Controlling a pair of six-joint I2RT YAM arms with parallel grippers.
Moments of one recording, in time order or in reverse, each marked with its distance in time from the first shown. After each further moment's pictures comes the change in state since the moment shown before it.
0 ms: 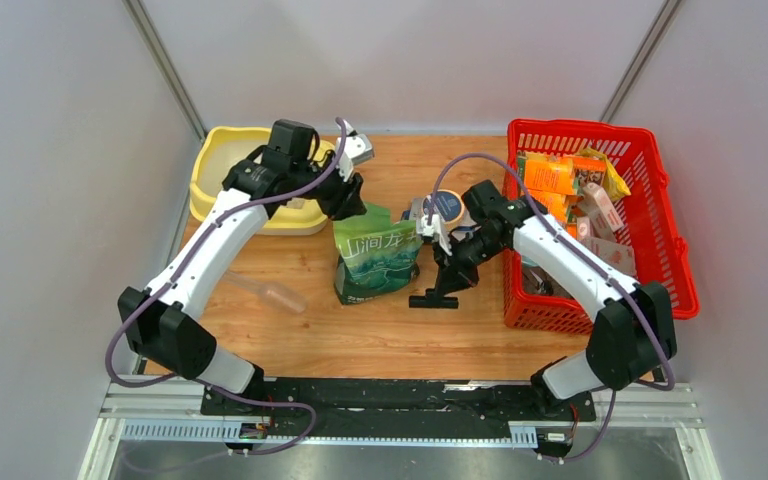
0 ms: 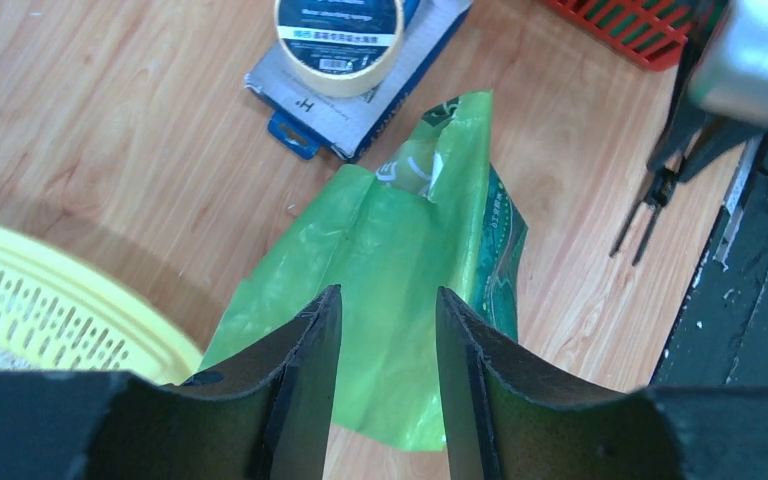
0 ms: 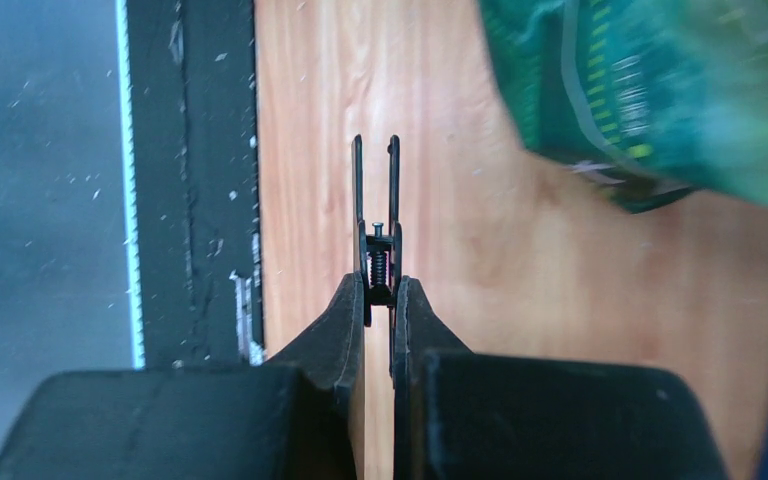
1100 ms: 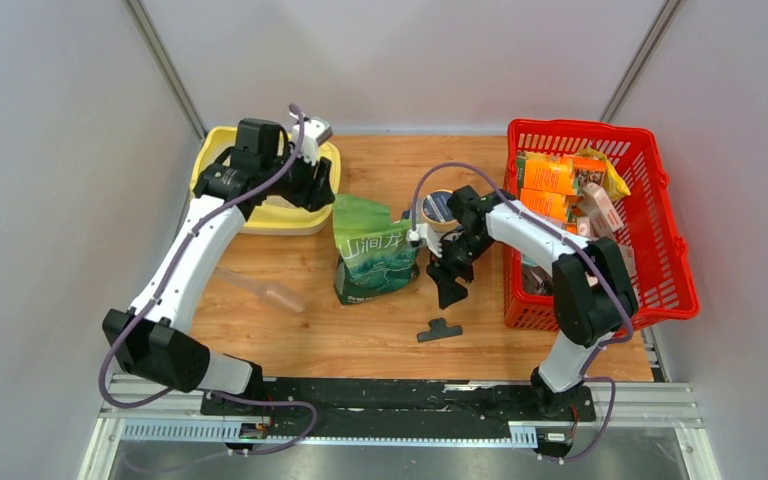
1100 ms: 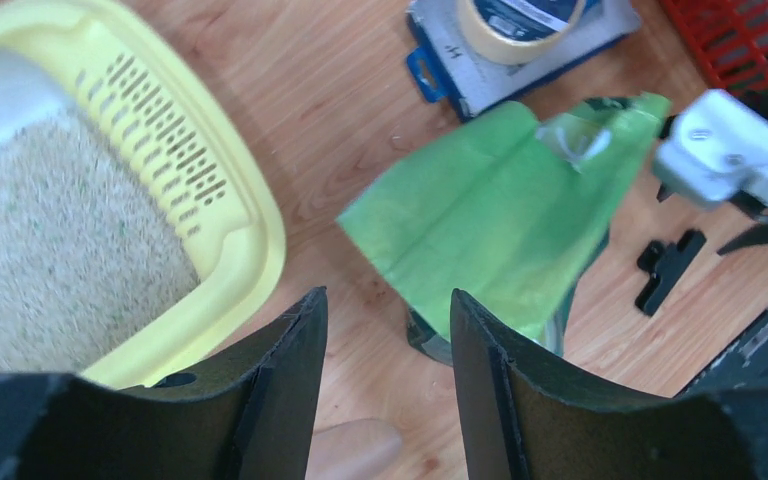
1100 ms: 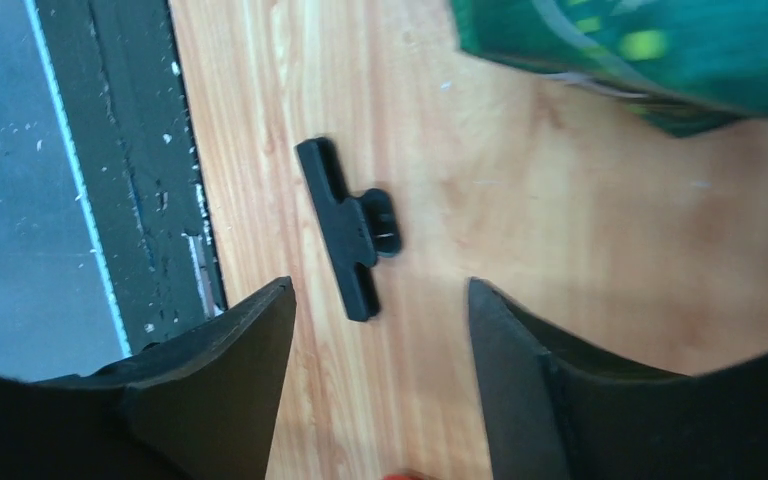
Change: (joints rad) left arm 0.097 -0.121 -0.034 -0.029 -0.233 -0.187; right arm 0.010 0.280 -0.025 -0.026 0.121 -0.040
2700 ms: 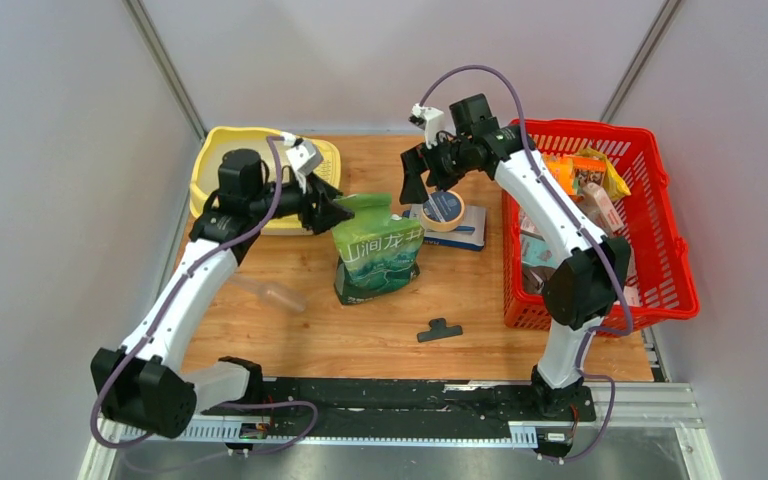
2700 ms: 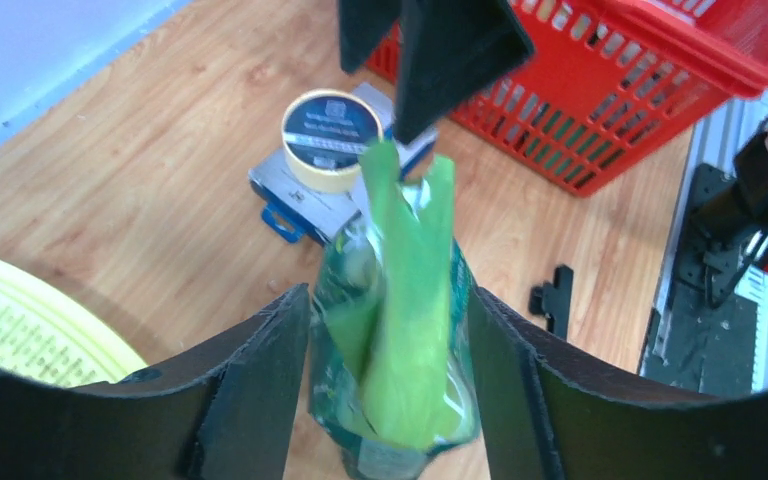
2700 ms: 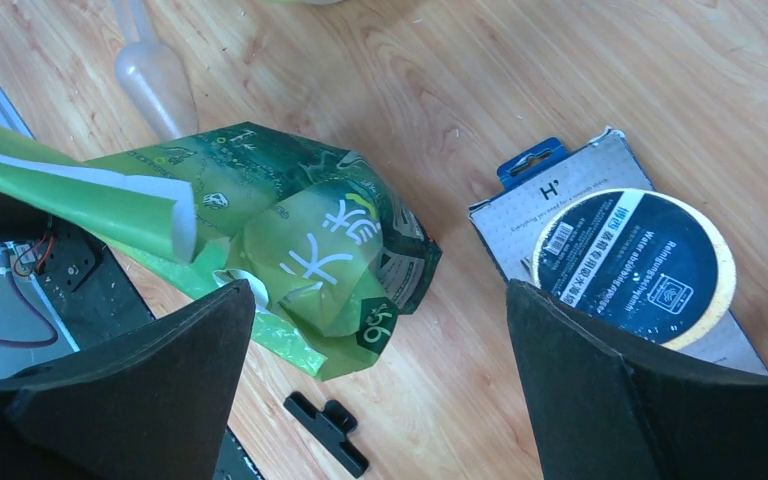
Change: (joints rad) left arm 0.079 -0.233 -0.443 0.576 0.470 -0.111; right arm -0.061 0.107 0.692 0.158 0.189 0.774
